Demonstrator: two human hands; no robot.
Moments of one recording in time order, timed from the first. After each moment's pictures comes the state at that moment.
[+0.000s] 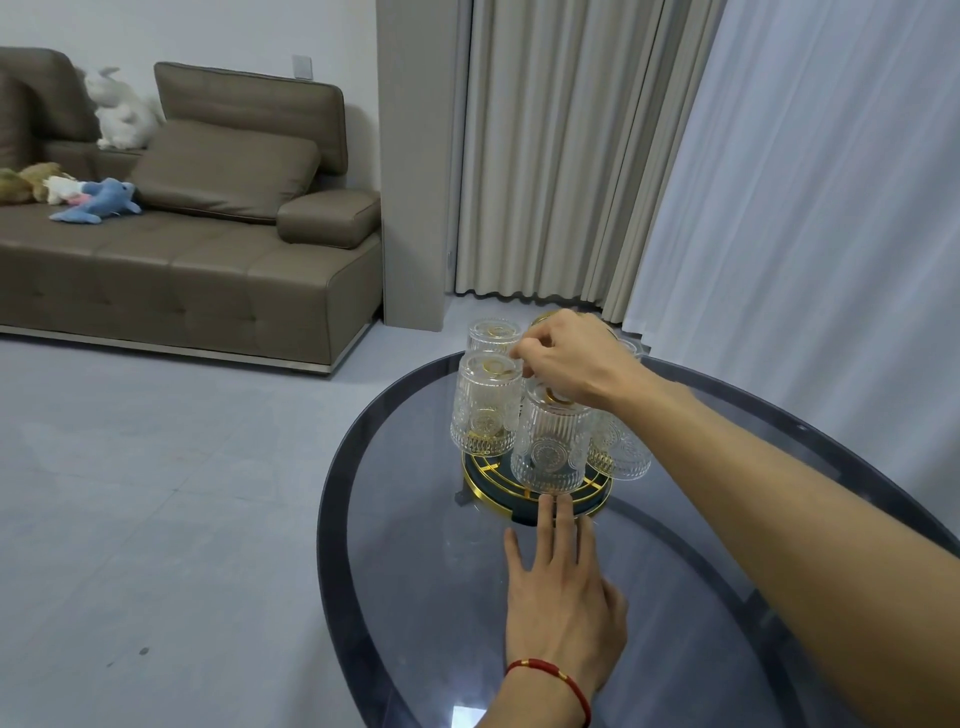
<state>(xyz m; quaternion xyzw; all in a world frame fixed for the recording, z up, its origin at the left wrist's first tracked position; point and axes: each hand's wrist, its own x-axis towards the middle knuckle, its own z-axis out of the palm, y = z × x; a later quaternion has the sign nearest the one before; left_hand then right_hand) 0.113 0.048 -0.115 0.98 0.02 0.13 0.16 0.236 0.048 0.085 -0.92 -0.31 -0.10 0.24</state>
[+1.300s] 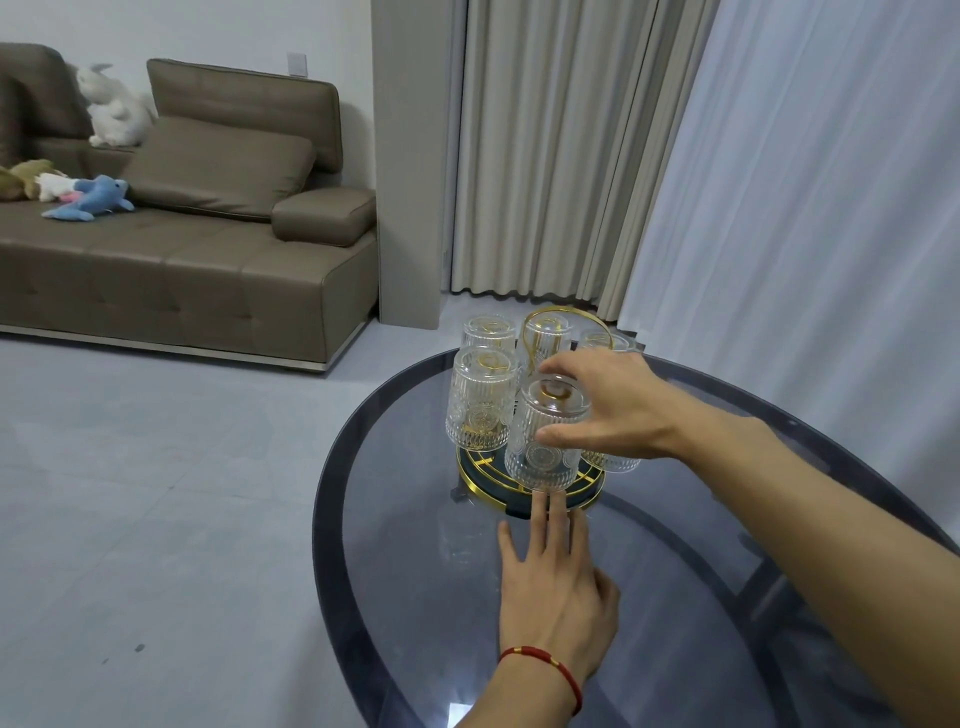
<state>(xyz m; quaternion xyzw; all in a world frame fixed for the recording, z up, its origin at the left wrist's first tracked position) 0.109 0.049 -0.113 0.98 0.01 0.13 0.16 0.216 -0.014 0.073 -0.91 -0.40 -0.06 0.06</state>
